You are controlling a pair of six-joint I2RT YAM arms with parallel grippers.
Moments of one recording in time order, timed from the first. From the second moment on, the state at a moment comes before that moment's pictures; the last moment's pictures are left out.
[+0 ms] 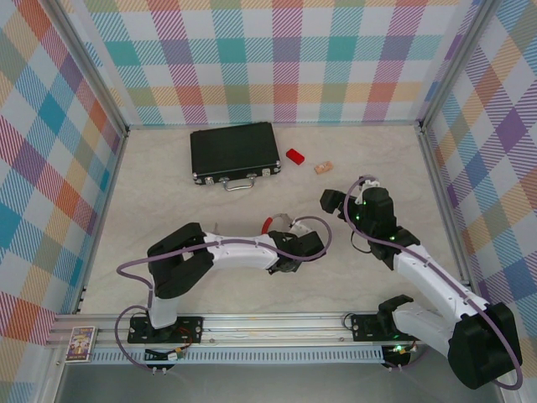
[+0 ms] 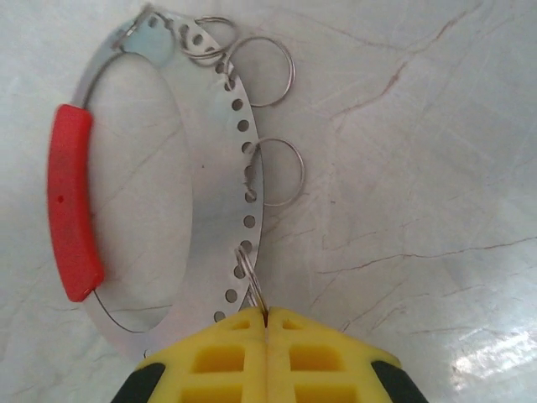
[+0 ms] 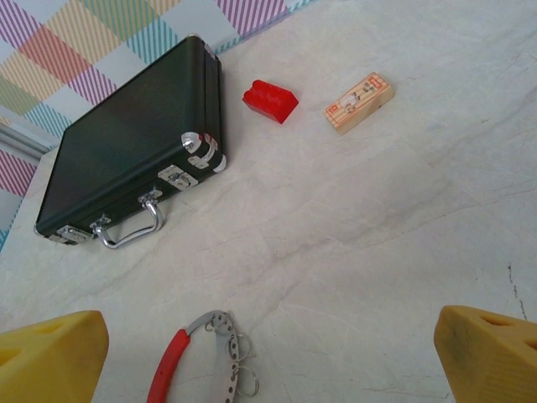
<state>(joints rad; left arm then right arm) -1.16 1.90 1.23 -0.59 -0.53 -0.53 0.39 0.99 0.57 -0.05 -0.02 0.62</state>
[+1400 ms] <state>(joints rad) -0.86 1.23 0.86 -0.14 -0.16 -0.06 0.44 1.08 0.60 0.12 -0.37 0.44</state>
